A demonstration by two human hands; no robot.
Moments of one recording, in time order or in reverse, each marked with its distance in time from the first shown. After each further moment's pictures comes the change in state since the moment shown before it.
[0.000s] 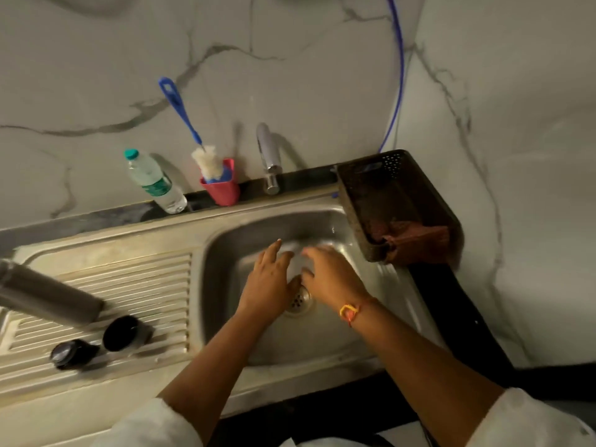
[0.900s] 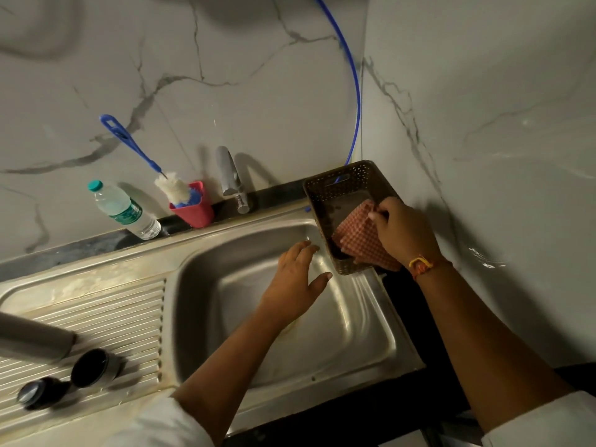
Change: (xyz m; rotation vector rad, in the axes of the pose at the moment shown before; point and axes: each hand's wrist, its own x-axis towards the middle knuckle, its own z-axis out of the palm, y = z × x) left_hand 0.043 0.092 0.019 -0.172 -0.025 0.147; right_hand 0.015 0.120 -0.146 -0.030 0.392 0.156
